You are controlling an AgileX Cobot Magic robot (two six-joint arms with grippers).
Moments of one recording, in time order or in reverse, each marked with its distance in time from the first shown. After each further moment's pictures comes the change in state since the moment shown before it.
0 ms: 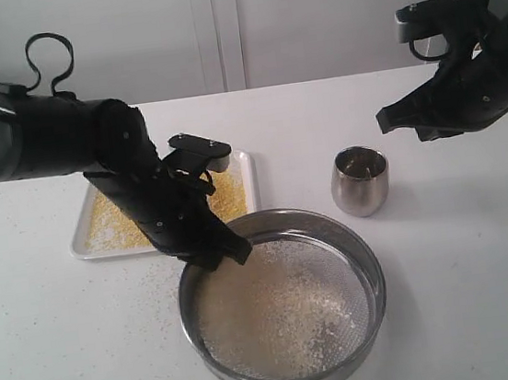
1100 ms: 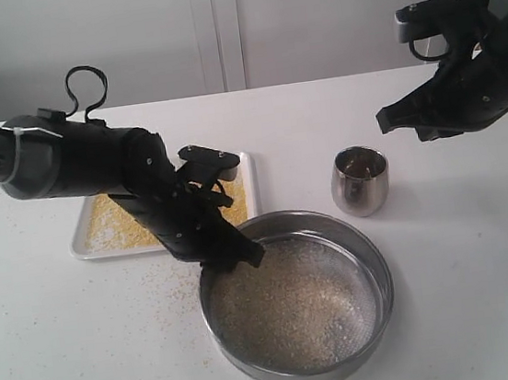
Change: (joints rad) left arm -0.014 0.089 -0.002 0.003 -0.133 -0.040; right arm 0.000 0.000 0.000 0.000 0.000 0.000
